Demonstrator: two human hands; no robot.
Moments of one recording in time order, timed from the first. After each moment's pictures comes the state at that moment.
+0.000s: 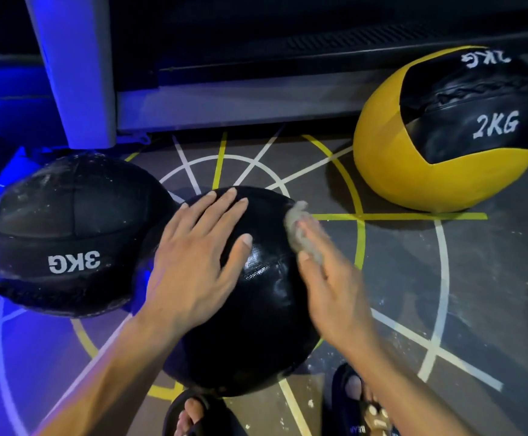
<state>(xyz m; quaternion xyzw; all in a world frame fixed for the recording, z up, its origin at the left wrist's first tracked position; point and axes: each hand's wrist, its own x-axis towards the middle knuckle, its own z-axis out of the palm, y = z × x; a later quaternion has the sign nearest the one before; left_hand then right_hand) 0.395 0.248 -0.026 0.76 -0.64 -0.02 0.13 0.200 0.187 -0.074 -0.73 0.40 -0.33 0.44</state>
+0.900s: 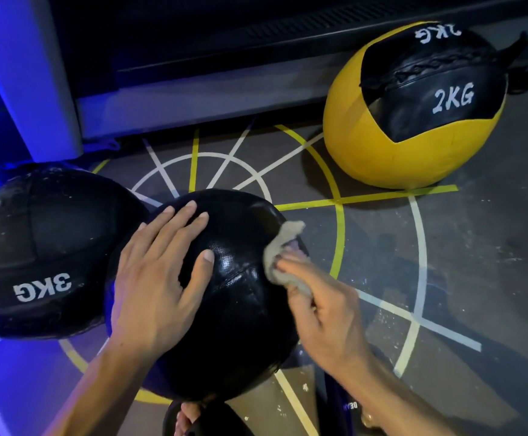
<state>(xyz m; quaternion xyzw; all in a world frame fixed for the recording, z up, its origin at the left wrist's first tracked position) 0.388 0.271 -0.023 0.76 -0.62 -0.02 0.18 0.170 0.219 -0.093 -0.73 0.40 -0.40 0.39</state>
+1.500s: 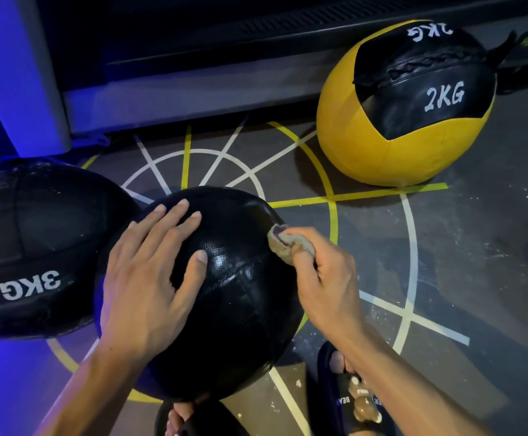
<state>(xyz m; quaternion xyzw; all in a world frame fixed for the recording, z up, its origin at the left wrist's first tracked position) 0.385 0.272 -0.024 0.76 -0.62 -0.02 0.18 0.173 0.187 -0.087 -0.70 0.45 -0.40 0.38</state>
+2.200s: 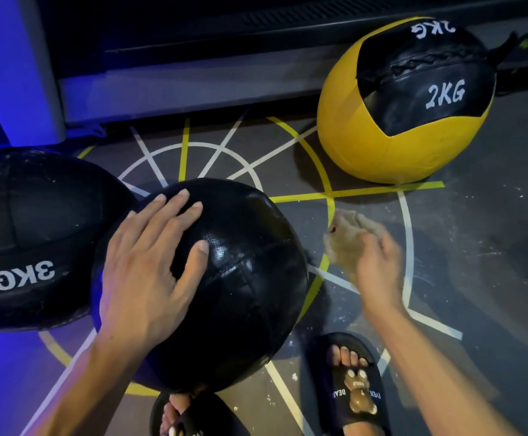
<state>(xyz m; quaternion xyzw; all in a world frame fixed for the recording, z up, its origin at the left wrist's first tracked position) 0.389 0.273 -0.026 0.76 -0.62 -0.02 0.19 0.136 0.161 -0.103 -0.41 0.65 -0.41 0.50</state>
